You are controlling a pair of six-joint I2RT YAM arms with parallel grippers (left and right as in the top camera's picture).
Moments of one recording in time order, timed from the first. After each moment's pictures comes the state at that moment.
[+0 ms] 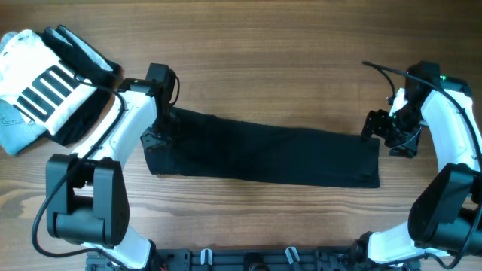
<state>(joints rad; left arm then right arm) -0.16 1.77 1.19 -1.04 -0.03 -0.54 -0.25 1.70 1.24 -1.22 -0.08 0.15</state>
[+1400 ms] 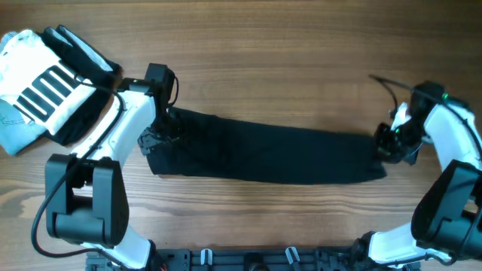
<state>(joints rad) -0.15 1.77 1.19 -1.05 0.01 -0.52 -0.34 1.70 1.11 -1.11 -0.14 0.10</state>
